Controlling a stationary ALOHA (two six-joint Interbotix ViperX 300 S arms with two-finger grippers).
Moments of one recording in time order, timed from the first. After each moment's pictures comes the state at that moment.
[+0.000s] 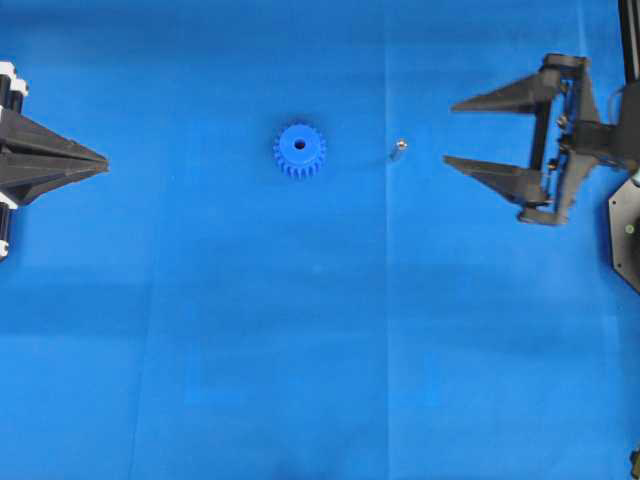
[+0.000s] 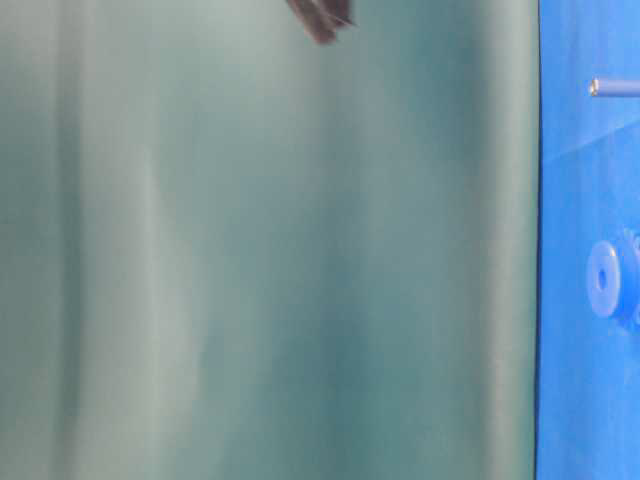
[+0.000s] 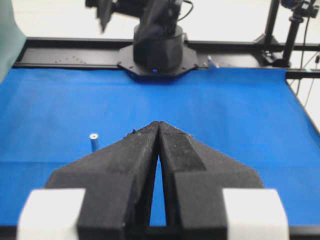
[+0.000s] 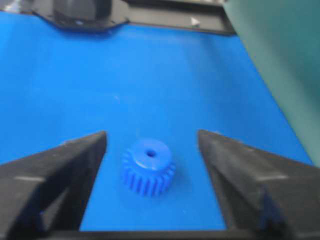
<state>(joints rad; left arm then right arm) -0.01 -1.00 1.18 0.00 -0.25 -0.01 -0.17 -0.56 1.17 0.02 -0.52 -0.01</state>
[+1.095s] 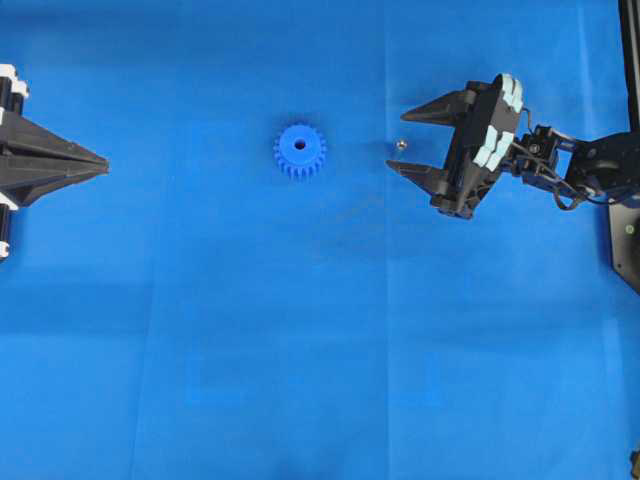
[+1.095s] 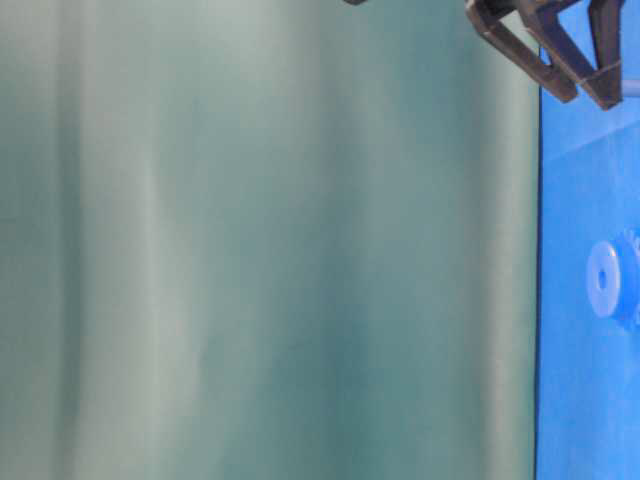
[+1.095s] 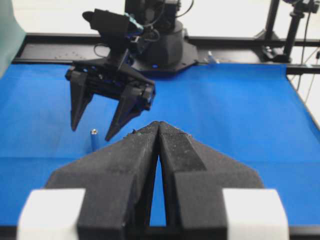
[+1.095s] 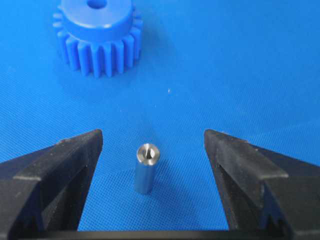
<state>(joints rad) -0.01 -1.00 1.19 0.00 -0.24 -0.01 -0.22 0.08 1.11 0.18 -0.80 0.01</state>
